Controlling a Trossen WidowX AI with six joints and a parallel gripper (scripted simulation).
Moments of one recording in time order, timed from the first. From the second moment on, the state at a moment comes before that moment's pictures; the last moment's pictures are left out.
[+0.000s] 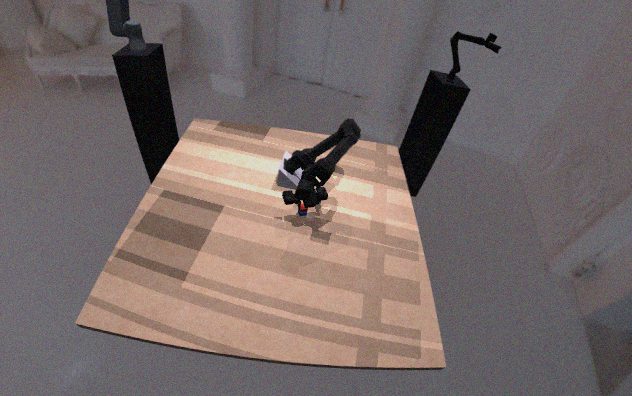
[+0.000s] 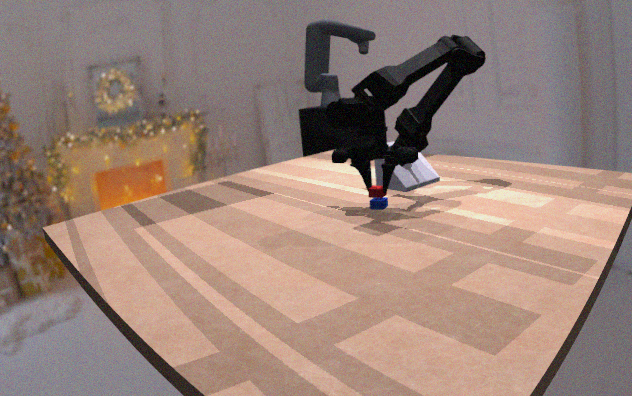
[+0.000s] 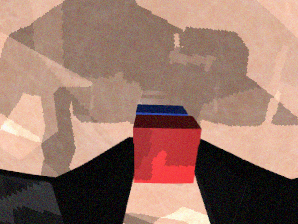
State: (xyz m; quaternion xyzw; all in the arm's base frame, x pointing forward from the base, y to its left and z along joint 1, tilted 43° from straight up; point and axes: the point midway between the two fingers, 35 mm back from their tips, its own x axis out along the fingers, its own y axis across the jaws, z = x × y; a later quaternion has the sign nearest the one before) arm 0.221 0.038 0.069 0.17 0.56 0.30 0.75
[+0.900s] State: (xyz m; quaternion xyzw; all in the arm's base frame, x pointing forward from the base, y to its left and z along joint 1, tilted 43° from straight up) arm 0.221 0.043 0.064 0.17 0.56 0.30 0.75
